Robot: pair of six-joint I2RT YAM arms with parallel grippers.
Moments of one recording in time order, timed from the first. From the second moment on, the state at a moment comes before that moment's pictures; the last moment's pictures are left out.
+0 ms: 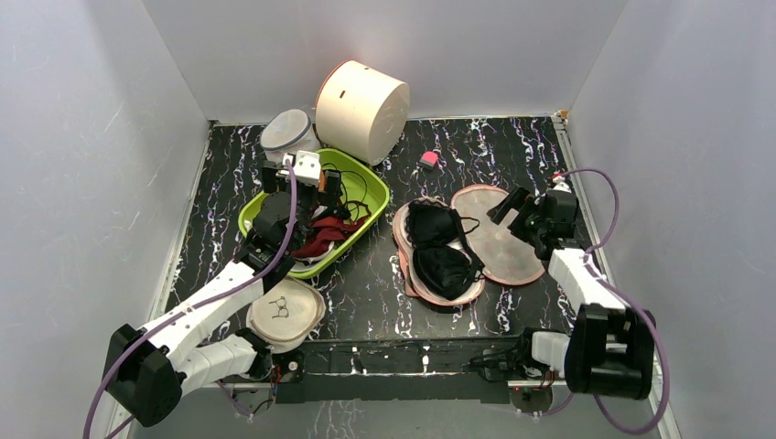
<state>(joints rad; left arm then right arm) -0.60 1.03 0.70 0.35 -0.54 0.27 -0.14 1.21 0.57 -0.01 -0.25 0.51</state>
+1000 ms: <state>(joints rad) -0.78 1.16 0.76 0.13 -0.06 -0.39 0.42 0.74 0.64 -0.33 -0.08 0.42</state>
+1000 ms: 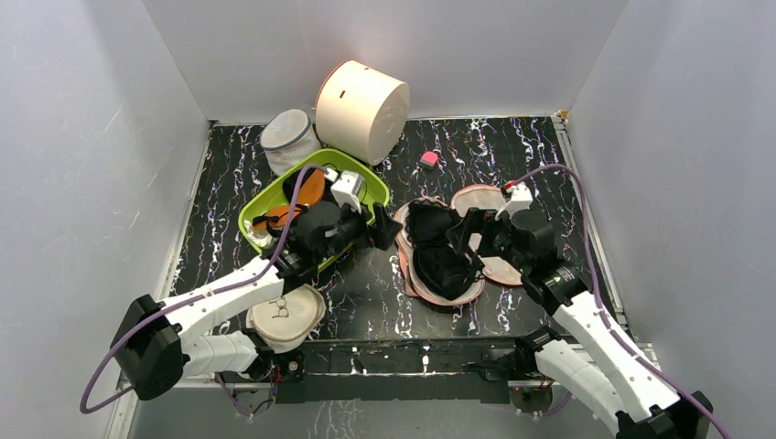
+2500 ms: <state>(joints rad) -1.02 1.75 0.90 0.12 -0.25 -0.92 0.42 0.60 0.46 -0.18 0.16 0.39</state>
